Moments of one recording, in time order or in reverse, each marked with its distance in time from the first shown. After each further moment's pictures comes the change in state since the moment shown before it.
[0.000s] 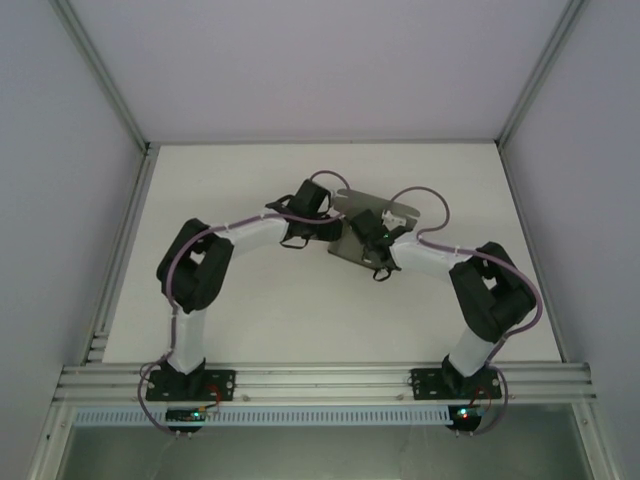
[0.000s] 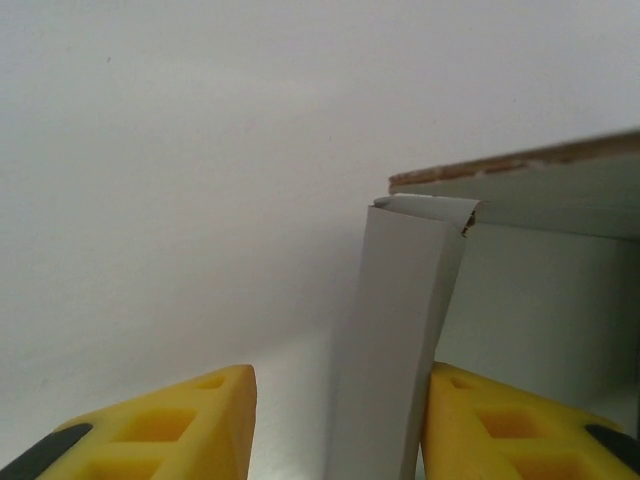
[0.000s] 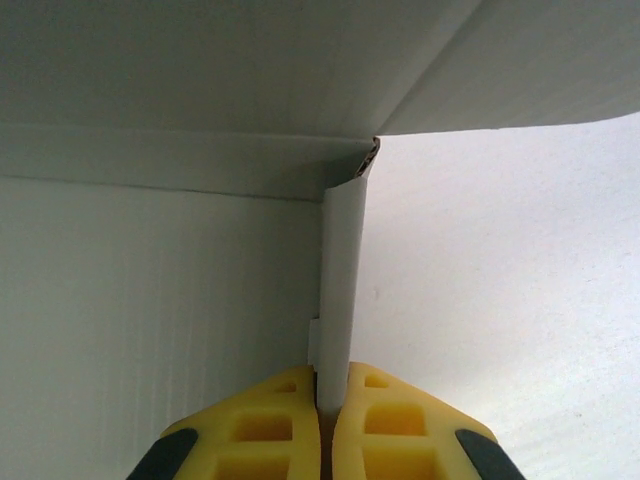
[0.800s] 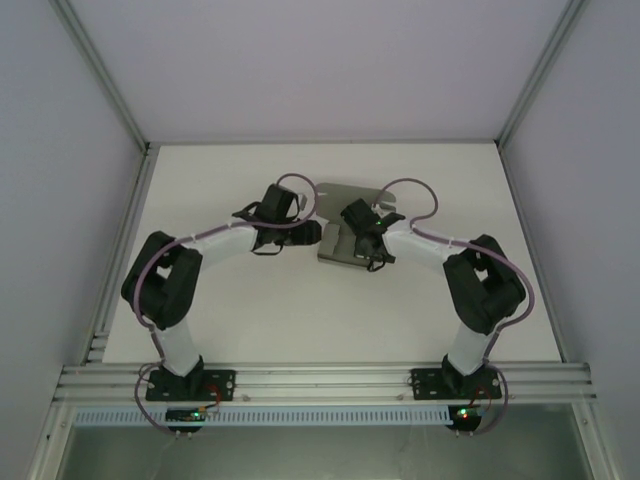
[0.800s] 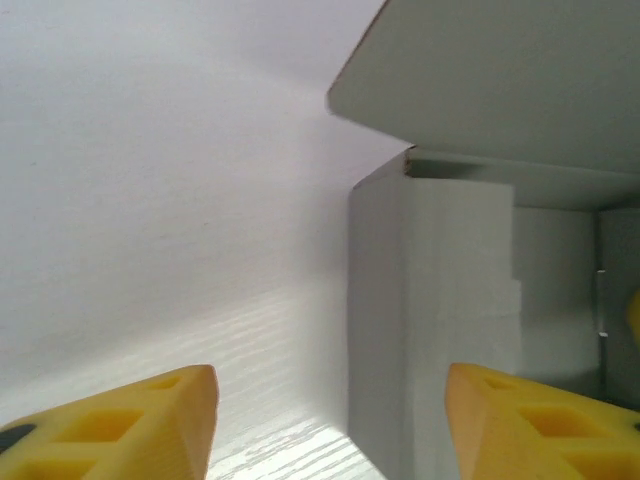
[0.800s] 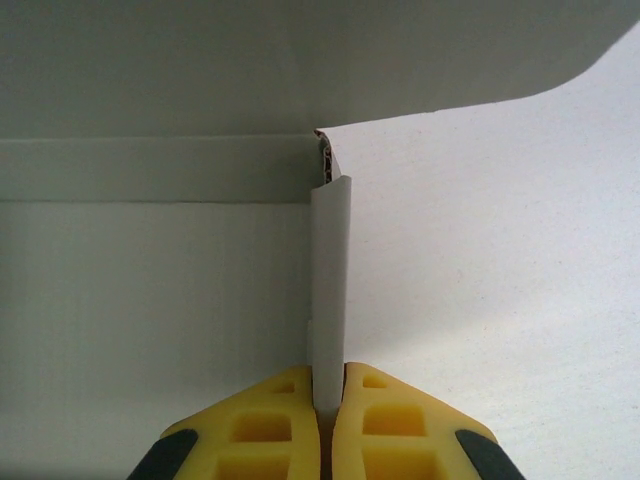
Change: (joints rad) left arm 0.113 -0.190 -0.246 0.087 0.130 -0.072; right arm 0.000 0.068 0.136 -0.116 -0.097 -0.059
